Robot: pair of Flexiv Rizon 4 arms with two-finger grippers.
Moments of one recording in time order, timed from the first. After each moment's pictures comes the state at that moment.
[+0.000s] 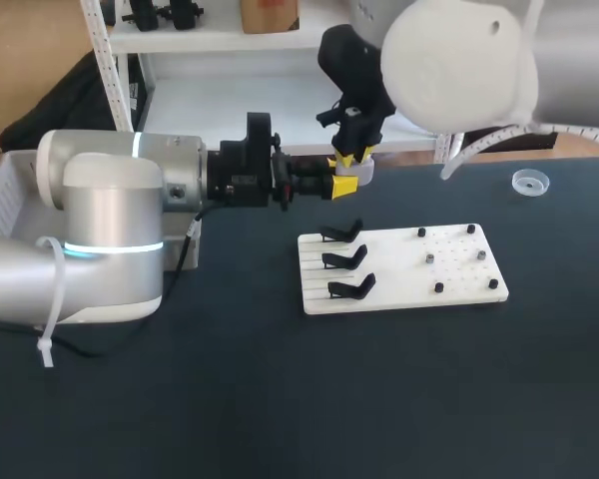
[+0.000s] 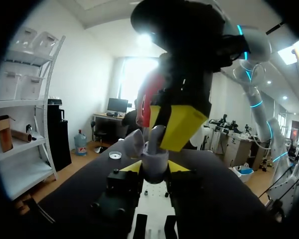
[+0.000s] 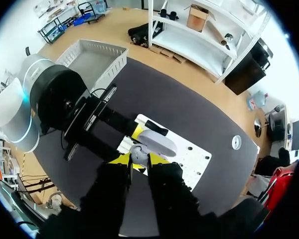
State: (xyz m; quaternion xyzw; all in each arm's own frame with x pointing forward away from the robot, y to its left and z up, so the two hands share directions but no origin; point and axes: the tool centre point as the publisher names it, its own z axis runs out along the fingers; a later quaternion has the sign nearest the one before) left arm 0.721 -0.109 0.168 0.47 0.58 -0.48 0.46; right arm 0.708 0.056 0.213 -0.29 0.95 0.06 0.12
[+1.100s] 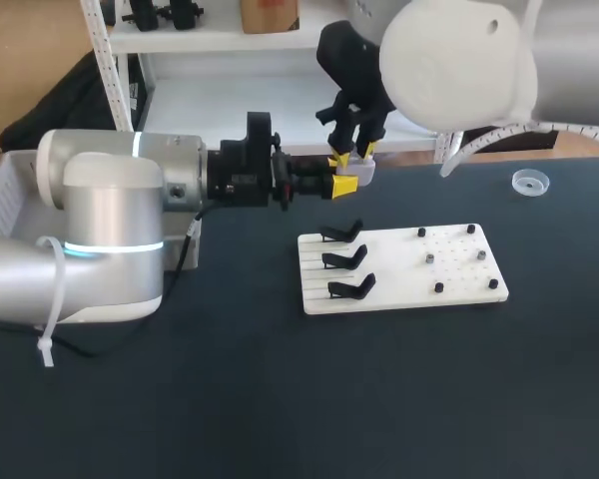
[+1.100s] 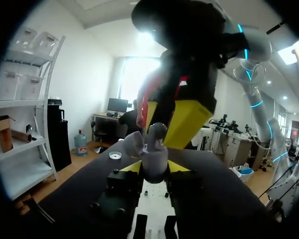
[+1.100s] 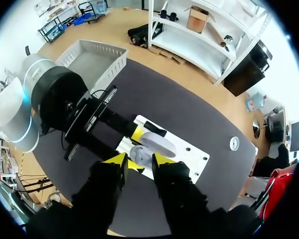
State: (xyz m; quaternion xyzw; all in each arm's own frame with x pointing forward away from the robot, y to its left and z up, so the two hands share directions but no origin) left arm 0.721 -0.109 0.169 0.47 0.58 -0.48 0.46; right arm 0.710 0.055 0.217 -0.29 0.95 0.06 0.13
